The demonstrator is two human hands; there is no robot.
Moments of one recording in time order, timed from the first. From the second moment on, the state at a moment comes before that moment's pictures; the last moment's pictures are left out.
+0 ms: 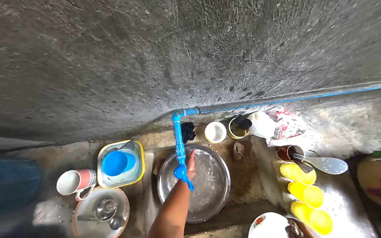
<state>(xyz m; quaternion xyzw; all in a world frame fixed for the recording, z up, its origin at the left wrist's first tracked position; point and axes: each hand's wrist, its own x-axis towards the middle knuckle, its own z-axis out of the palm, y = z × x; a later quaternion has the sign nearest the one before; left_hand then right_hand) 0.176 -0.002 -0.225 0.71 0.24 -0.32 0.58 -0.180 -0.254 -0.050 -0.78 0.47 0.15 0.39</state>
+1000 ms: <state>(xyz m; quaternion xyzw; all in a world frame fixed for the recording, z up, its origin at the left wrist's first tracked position) 0.105 0.163 -0.172 0.86 0.25 -0.34 0.29 0.145 -0.163 -0.066 -0.90 0.17 0.13 0.38</state>
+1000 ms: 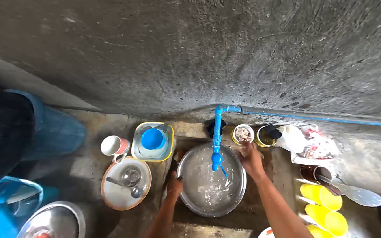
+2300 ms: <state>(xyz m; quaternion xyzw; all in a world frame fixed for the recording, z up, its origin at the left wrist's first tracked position) 0.081 0.160 -0.062 0.91 0.19 -0.12 0.35 0.039 -0.280 -0.129 -0.77 0.38 0.00 0.52</state>
